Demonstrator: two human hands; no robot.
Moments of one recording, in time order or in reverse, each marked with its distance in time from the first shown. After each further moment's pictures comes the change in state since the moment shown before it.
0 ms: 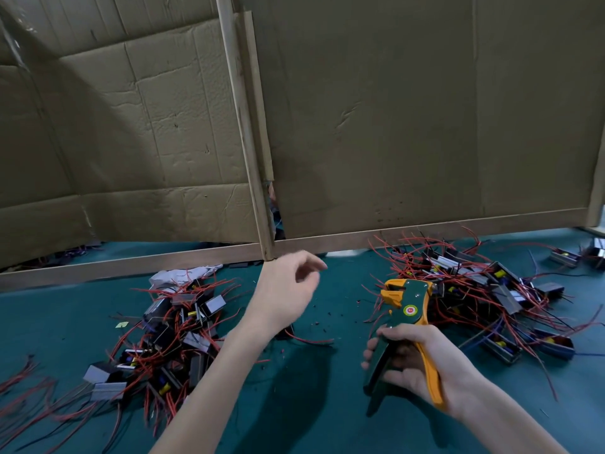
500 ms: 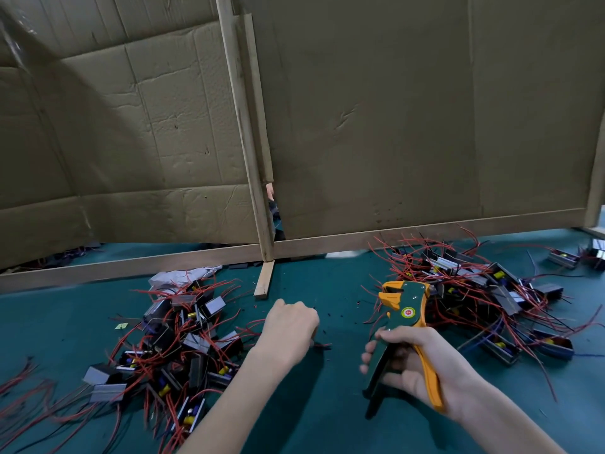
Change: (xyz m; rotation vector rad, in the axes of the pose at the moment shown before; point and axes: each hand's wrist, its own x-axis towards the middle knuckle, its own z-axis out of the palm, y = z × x) left_hand -0.010 -0.032 0.043 0.927 -0.462 0.087; right_hand 0.001 0.002 0.000 -0.030 -0.032 0.000
